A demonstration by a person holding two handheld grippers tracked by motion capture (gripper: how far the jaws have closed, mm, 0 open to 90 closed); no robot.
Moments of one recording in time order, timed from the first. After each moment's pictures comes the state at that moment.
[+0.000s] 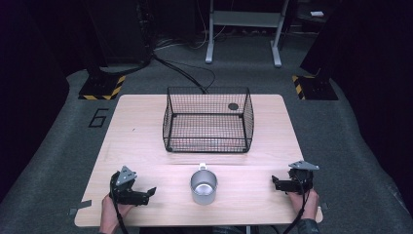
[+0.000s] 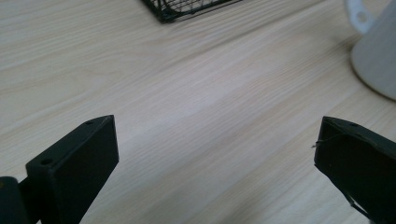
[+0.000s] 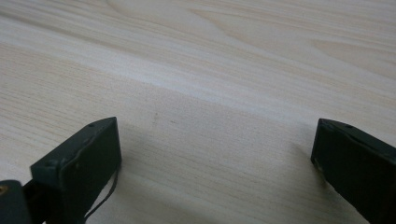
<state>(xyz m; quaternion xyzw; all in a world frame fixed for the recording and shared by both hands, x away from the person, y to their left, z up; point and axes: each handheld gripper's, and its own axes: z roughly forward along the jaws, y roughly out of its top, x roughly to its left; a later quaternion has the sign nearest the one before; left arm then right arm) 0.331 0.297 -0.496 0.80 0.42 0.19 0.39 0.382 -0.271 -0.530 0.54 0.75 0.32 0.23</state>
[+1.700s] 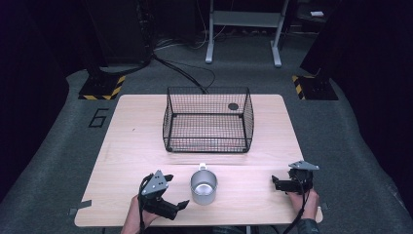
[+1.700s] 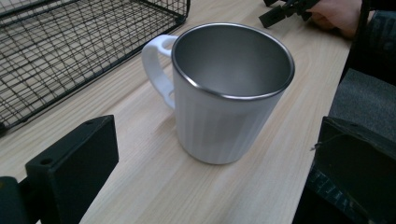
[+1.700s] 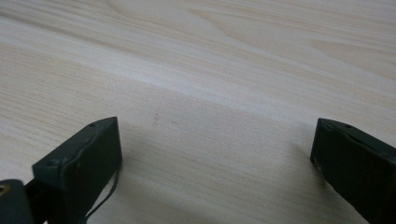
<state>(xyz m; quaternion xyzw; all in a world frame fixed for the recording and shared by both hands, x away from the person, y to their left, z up) 0.303 0.202 -0.452 0.83 0.27 0.12 0.47 0.381 -0.271 -0.530 0.53 0.75 0.32 0.23</state>
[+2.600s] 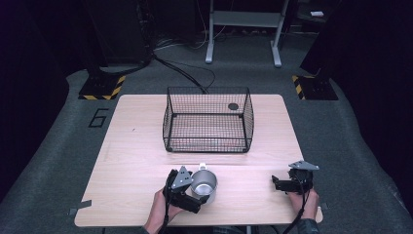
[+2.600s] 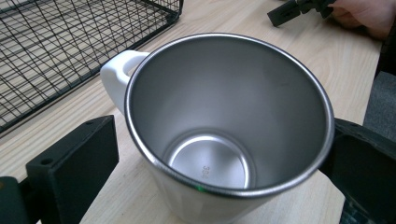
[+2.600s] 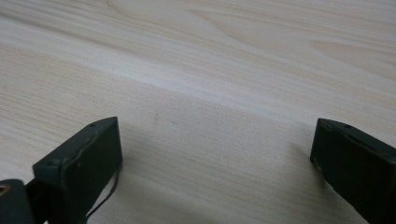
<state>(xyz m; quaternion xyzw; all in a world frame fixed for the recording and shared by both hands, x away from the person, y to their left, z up) 0.329 0.144 -0.472 0.84 0.28 0.12 0.45 0.381 -0.271 -0.530 0.53 0.75 0.32 0.23</state>
